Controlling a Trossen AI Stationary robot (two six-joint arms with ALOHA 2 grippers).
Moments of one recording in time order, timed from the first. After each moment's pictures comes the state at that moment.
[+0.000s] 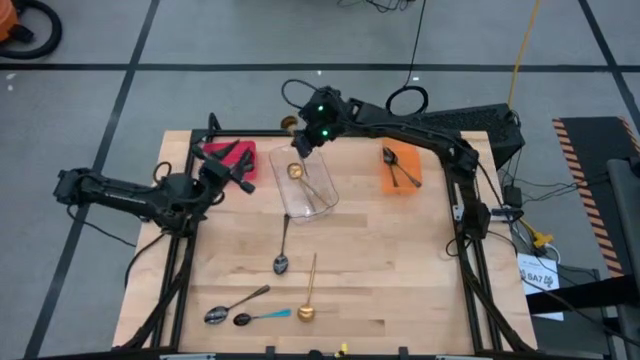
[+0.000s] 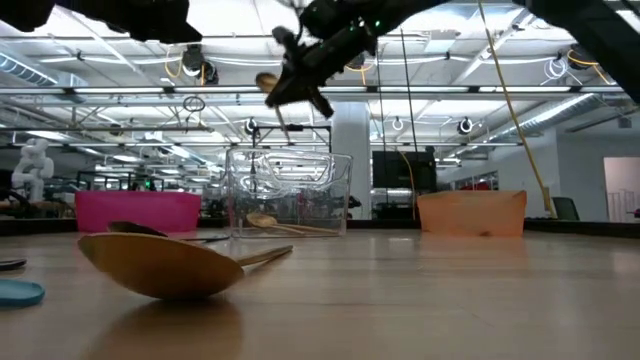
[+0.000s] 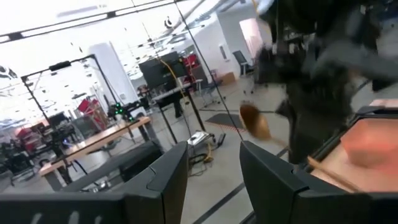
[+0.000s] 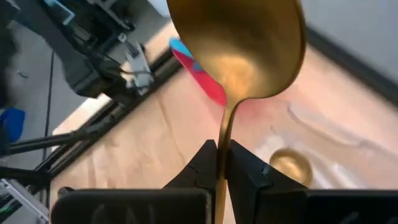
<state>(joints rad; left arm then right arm) -0.10 0.78 0.45 0.60 -1.05 0.60 -0.43 2.06 1.94 -0.55 -0.34 0.43</state>
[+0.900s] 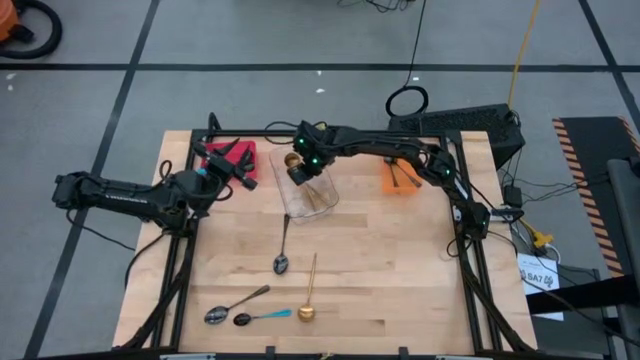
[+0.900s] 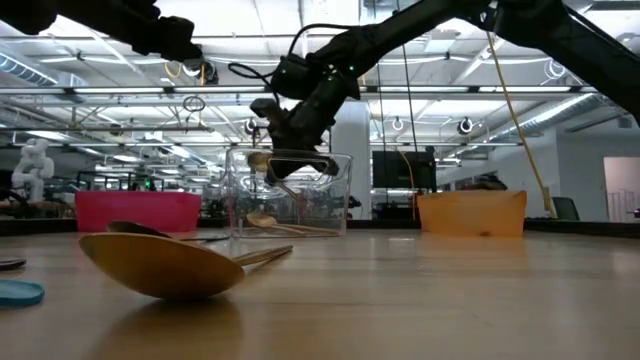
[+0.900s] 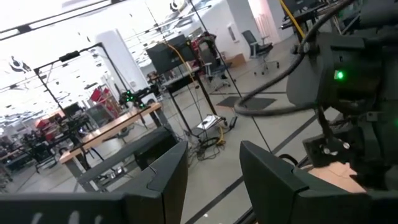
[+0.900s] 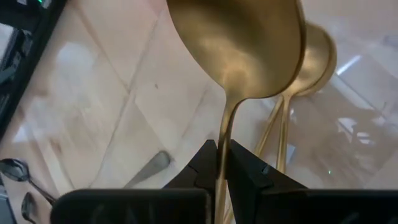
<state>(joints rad) -0.02 0.78 0.45 0.49 -1.04 0.54 -0.37 2.26 1.94 -0.71 -0.34 0.53</state>
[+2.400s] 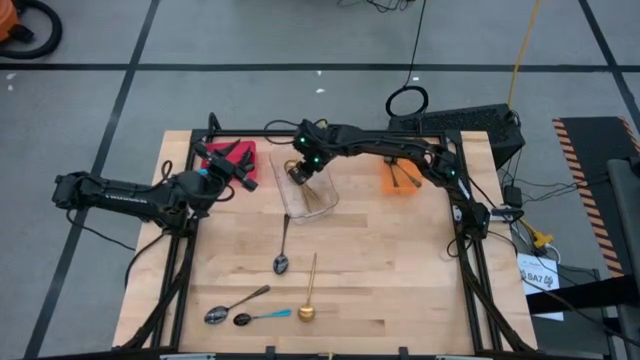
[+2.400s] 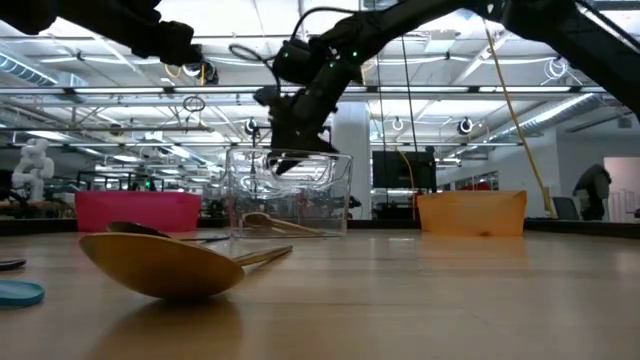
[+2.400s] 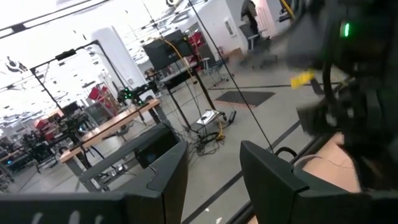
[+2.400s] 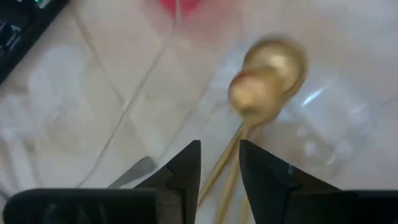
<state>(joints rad) -0.02 0.79 0.45 0.44 -1.04 0.52 -0.36 2.21 1.94 -0.73 -0.21 0.42</state>
